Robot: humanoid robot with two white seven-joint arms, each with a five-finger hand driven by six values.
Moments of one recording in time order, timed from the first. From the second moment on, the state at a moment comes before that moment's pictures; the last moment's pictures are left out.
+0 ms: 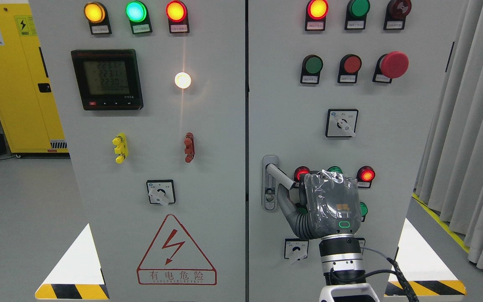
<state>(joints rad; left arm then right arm) -0.04 -0.11 -0.09 -0.04 0.15 -0.05 -0.03 -0.49 0.11 0.22 -1.76 1.43 0.19 -0.04</state>
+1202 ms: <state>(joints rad) -0.04 -0.11 -0.09 -0.04 0.15 -0.05 -0.03 -0.50 0.11 0.21 -1.76 1.42 0.19 -0.04</state>
